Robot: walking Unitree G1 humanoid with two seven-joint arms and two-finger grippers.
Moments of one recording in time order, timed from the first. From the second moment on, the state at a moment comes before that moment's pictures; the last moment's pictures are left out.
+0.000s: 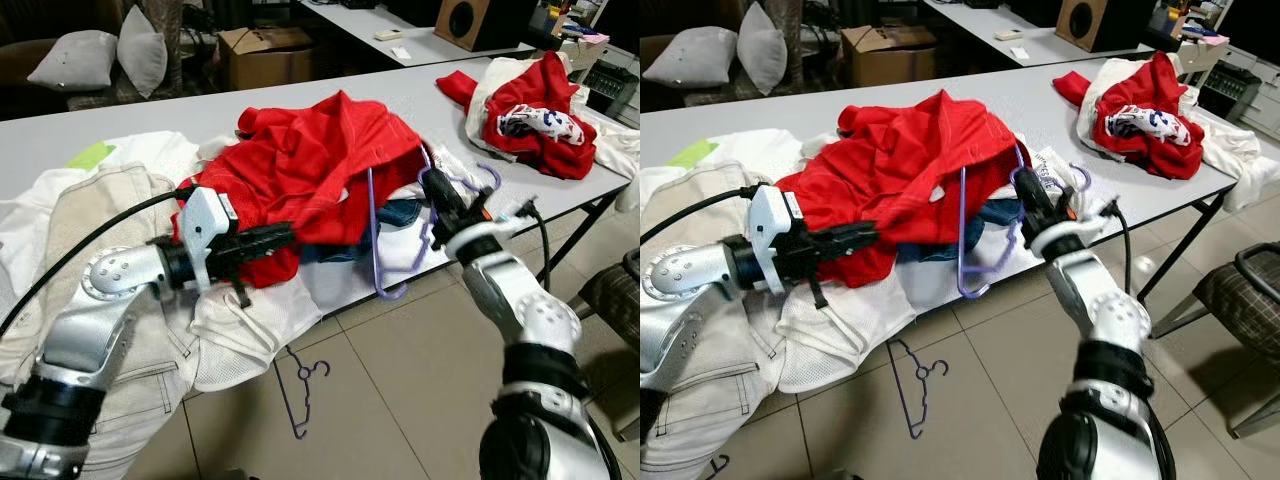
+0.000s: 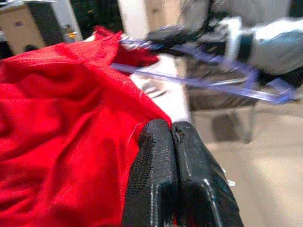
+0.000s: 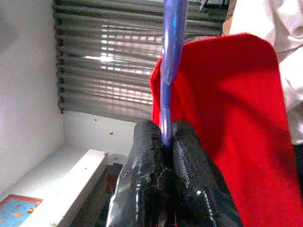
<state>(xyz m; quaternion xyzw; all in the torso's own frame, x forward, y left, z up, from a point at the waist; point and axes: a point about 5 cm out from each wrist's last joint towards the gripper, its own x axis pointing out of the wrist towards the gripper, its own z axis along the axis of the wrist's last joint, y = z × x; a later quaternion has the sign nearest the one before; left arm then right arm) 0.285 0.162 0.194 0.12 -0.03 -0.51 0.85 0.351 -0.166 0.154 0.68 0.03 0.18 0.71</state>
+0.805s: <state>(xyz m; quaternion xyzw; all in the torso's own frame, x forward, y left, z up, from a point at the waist) 0.254 0.147 0.194 -0.03 0.02 -0.59 0.80 0.390 -0.142 0.155 0.72 0.04 0.08 0.69</state>
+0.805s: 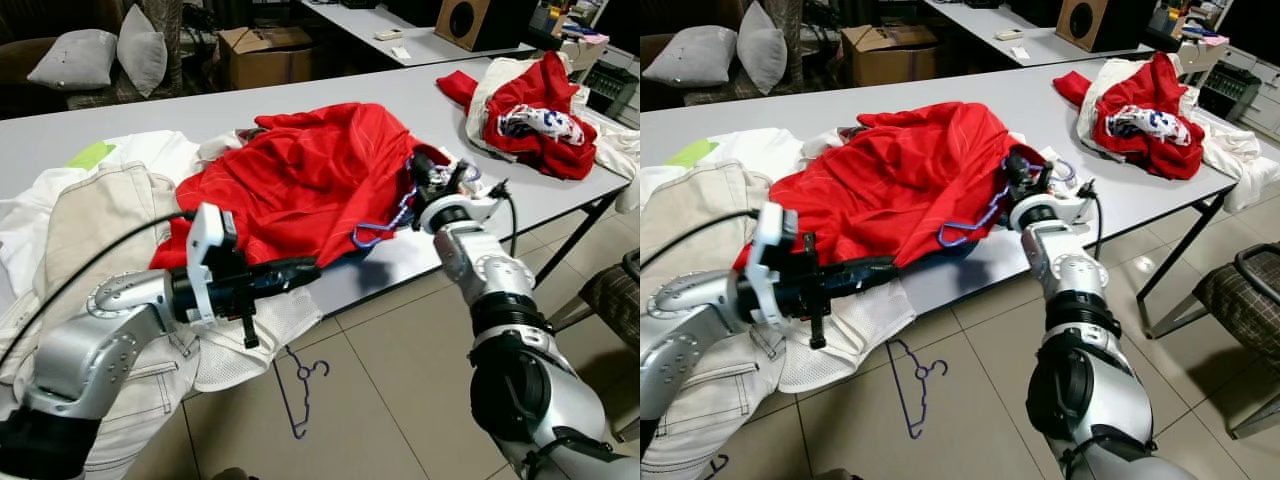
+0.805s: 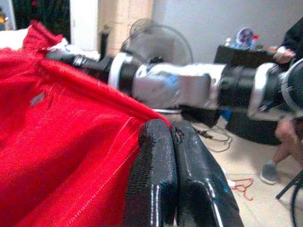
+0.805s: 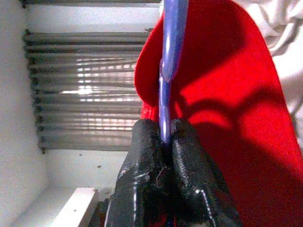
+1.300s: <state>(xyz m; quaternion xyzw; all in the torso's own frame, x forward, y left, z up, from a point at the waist) 0.238 0.124 0.193 -0.06 0.02 -0.62 0.78 0.401 -0.141 0.170 0.71 0.02 0.07 0.70</state>
